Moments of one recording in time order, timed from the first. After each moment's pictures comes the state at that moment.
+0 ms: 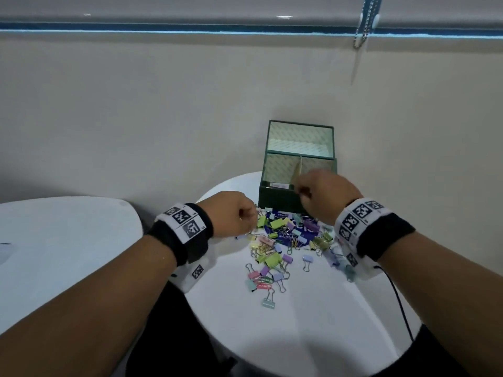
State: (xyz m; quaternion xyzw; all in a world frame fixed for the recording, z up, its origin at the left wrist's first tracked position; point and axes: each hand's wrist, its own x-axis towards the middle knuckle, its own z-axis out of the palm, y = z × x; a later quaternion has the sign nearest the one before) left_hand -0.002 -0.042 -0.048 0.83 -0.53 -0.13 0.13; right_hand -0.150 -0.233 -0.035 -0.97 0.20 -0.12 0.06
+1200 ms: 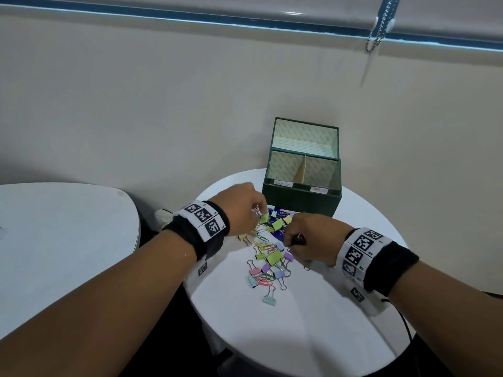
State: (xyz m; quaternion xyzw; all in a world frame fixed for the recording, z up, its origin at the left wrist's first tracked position) left_hand -0.010 -0.051 -0.057 0.83 -0.53 -0.08 0.14; right_hand -0.169 -0.194 -0.066 -0.98 0.12 0.10 0.10
